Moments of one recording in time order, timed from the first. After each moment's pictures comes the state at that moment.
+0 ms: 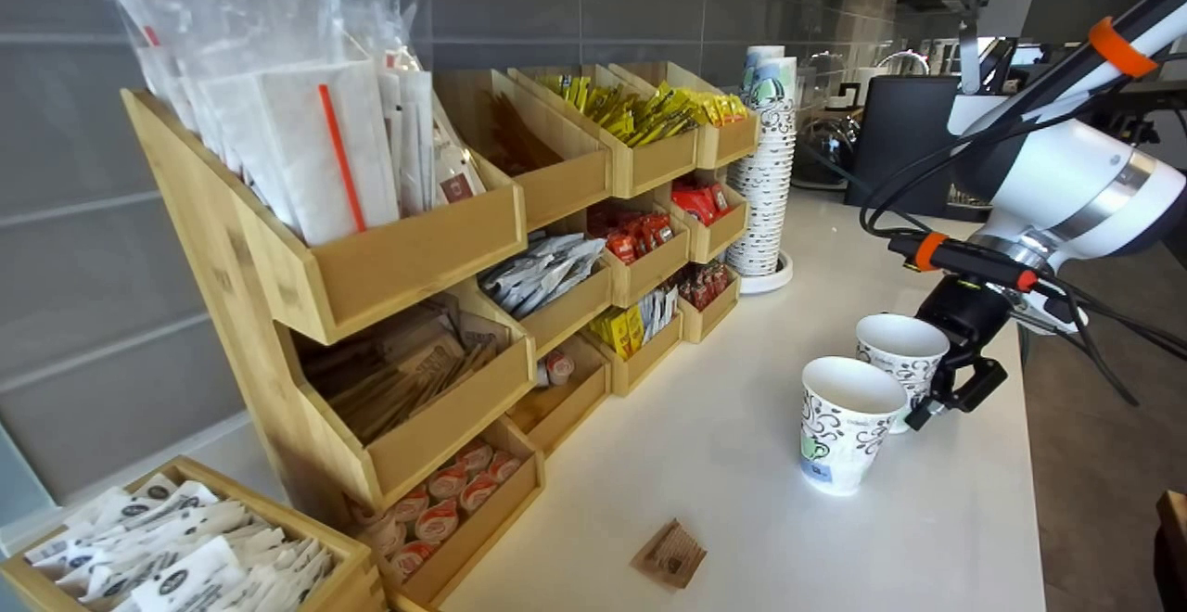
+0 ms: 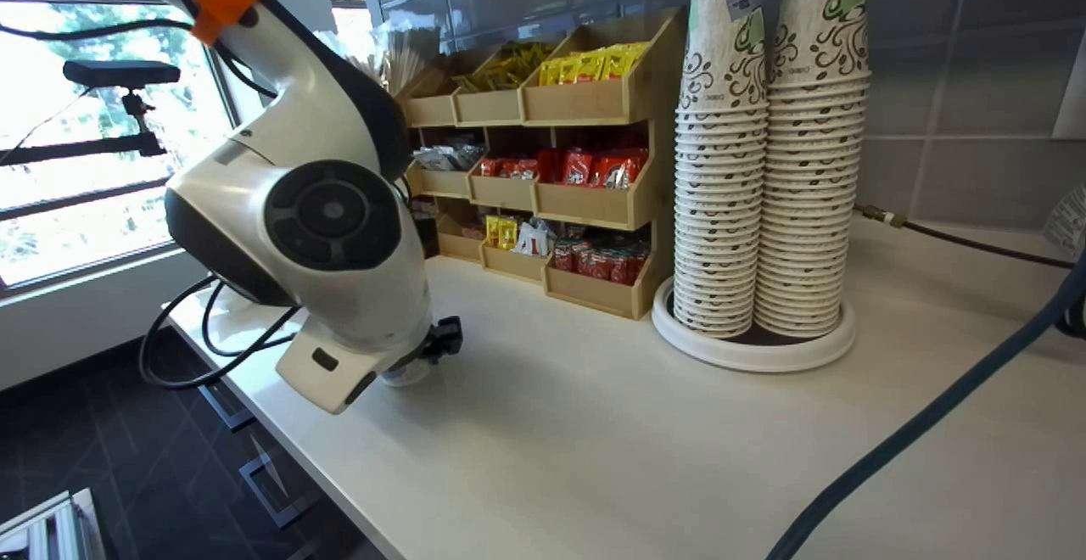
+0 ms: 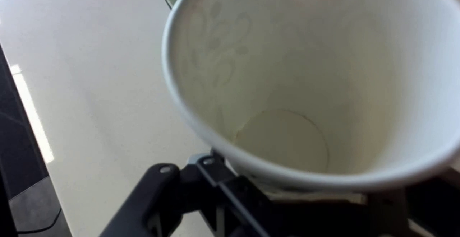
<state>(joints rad) -0.19 -0.03 -0.26 -2.66 1.10 2.29 0.82</state>
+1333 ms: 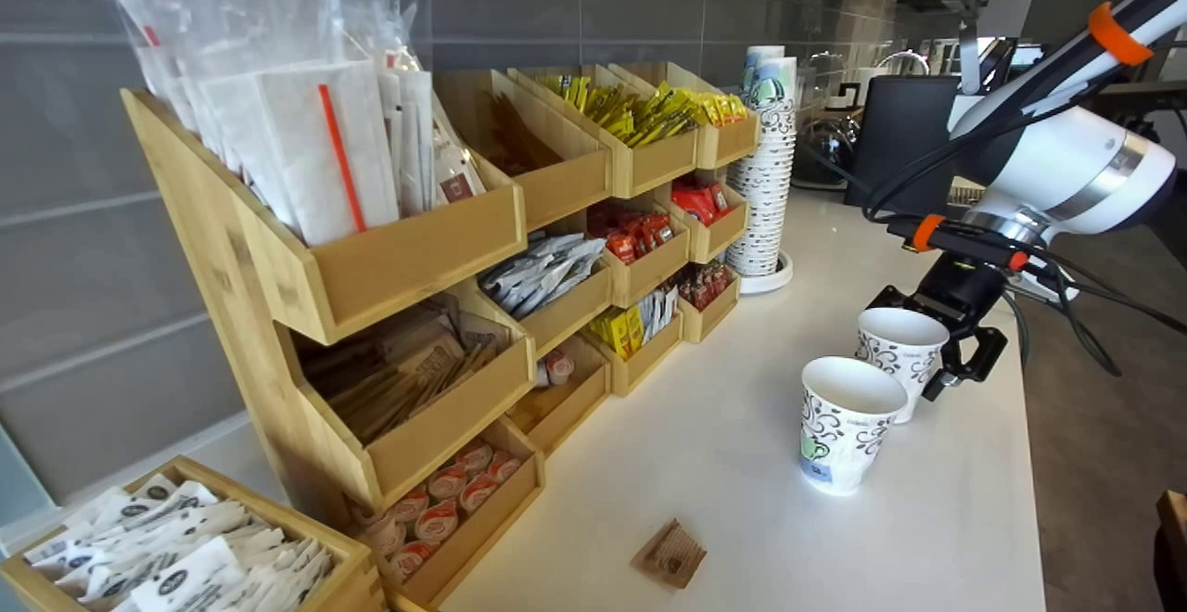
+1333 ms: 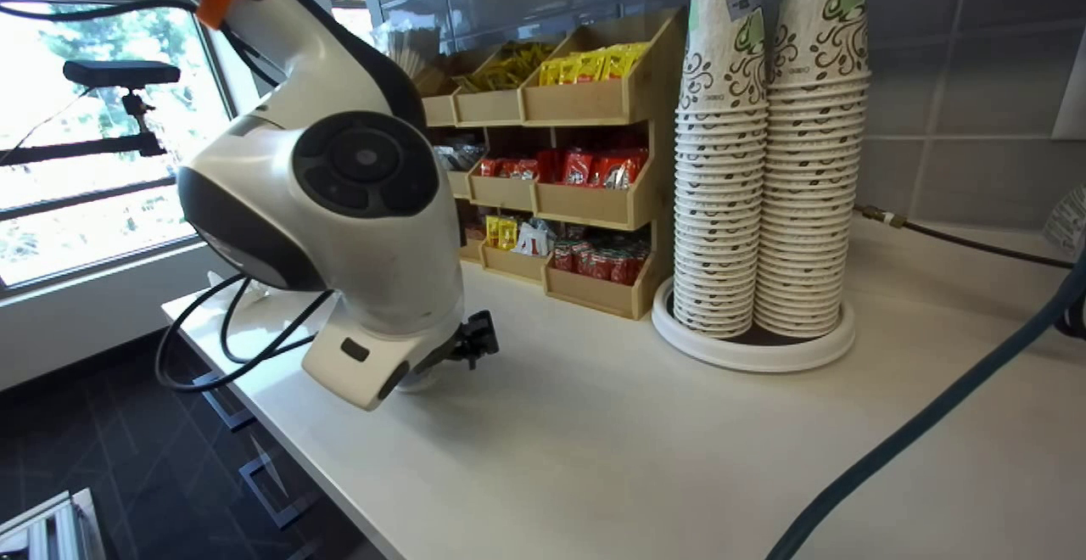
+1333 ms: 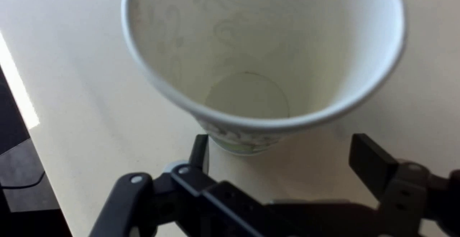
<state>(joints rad) -0.25 -0.02 -0.28 -2.59 0.93 2.32 0.88</state>
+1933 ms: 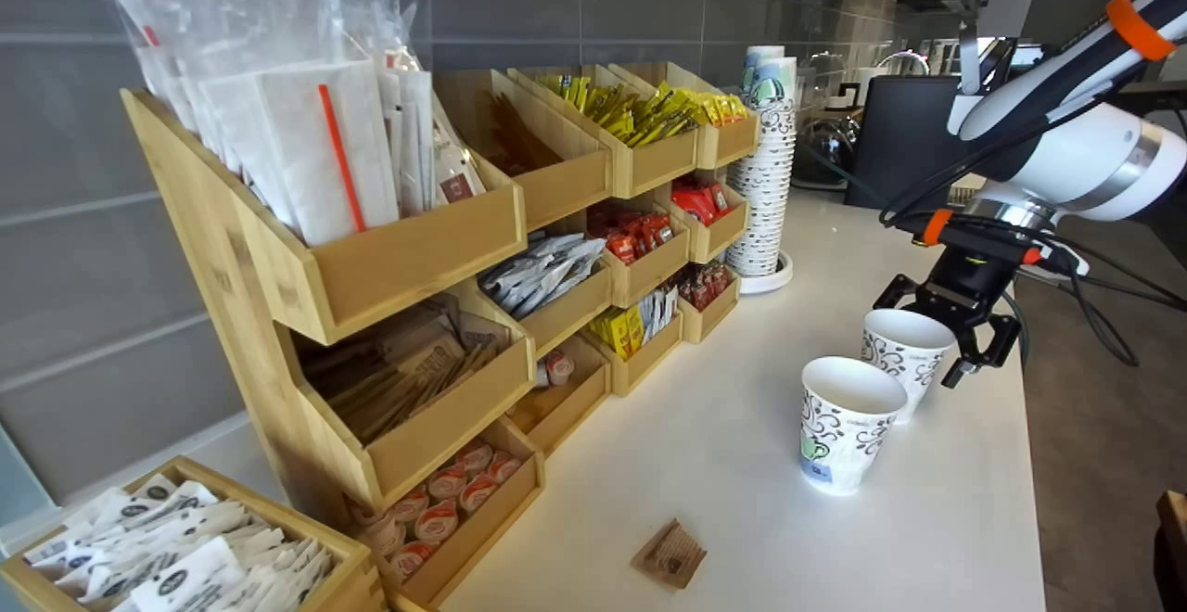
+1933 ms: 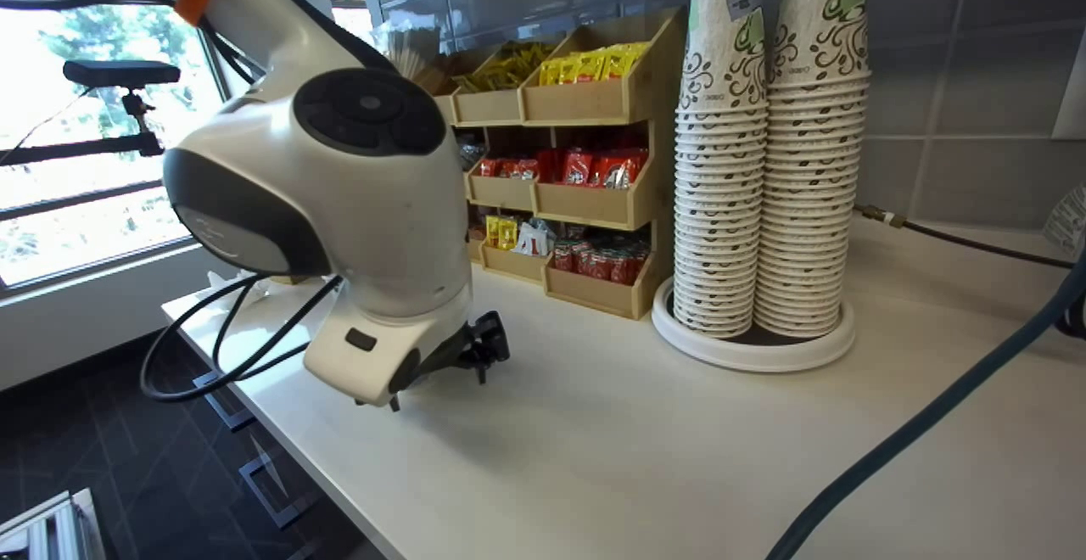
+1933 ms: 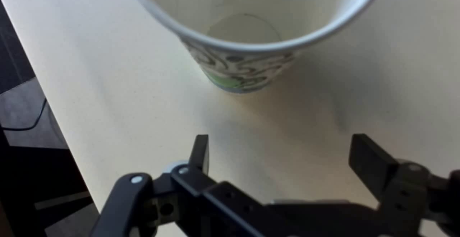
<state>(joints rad) -0.28 -0.04 -0.28 -2.59 0.73 2.37 0.93</state>
